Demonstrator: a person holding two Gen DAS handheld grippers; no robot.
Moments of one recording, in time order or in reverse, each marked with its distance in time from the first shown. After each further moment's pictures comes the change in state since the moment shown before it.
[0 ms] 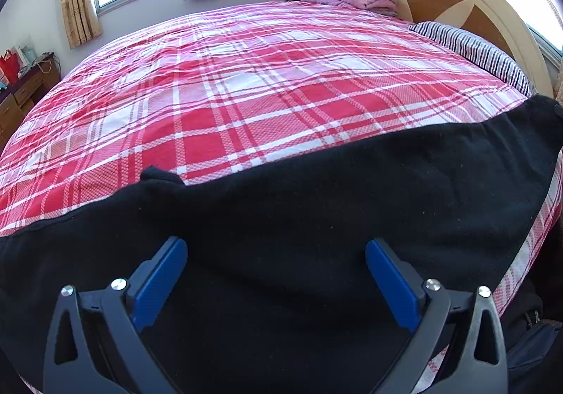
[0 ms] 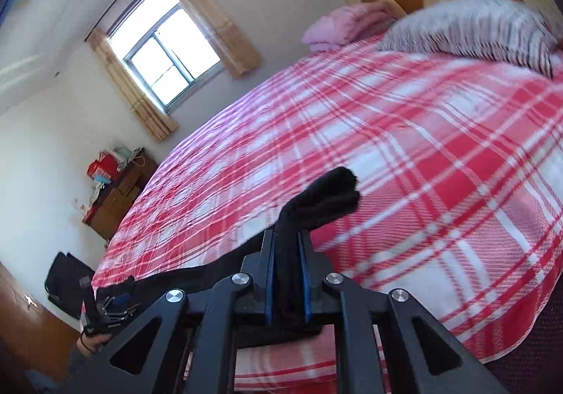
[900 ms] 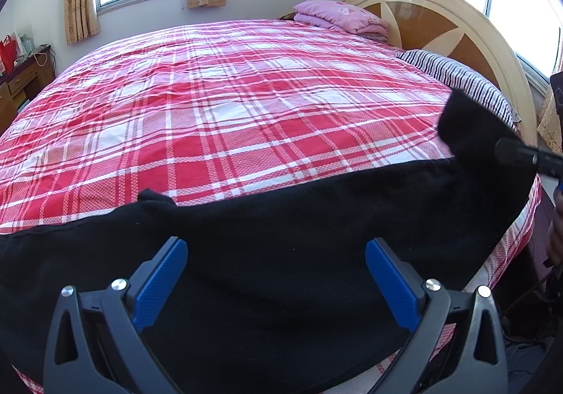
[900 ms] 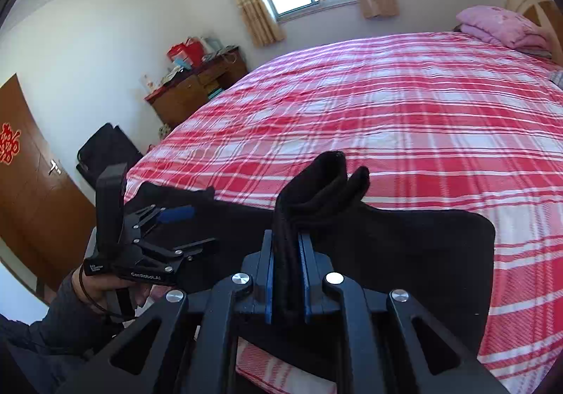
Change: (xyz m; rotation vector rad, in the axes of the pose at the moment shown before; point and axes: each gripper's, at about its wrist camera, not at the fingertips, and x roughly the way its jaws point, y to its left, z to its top) left arm -0.027 -0.005 0.012 -0.058 -0.068 -0.084; right arm 0.133 0.235 -0.078 -0.418 0.284 0.265
